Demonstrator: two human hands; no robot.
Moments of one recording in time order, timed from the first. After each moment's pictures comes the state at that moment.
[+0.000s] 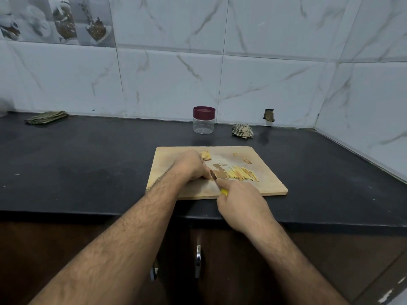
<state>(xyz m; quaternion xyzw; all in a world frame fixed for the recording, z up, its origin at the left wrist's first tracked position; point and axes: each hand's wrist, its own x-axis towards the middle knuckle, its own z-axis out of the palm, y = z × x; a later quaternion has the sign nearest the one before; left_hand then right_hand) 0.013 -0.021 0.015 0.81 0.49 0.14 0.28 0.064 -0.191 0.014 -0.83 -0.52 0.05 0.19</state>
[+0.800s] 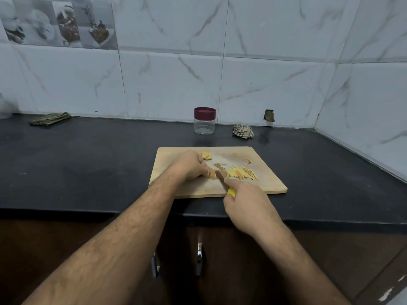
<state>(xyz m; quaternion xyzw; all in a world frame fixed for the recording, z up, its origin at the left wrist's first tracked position) -0.001 -0.025 0.015 0.81 0.44 0.19 0.35 0.064 -0.209 0.016 -0.83 -0.50 0.06 0.24</state>
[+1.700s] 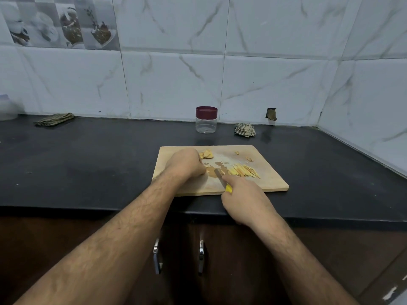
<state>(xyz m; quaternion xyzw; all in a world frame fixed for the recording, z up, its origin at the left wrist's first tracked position) -0.003 -0.027 0.019 0.85 0.48 0.15 0.16 0.064 -0.199 0.019 -0.83 -0.51 0.08 0.22</state>
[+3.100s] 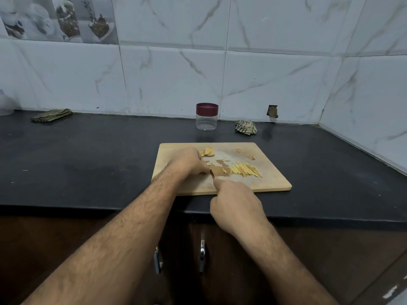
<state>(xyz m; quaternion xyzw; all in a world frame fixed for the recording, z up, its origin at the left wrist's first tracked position) -0.001 -0.021 0.014 0.81 0.49 0.16 0.27 0.040 -0.191 0.015 -0.84 -0.52 0.06 0.17</state>
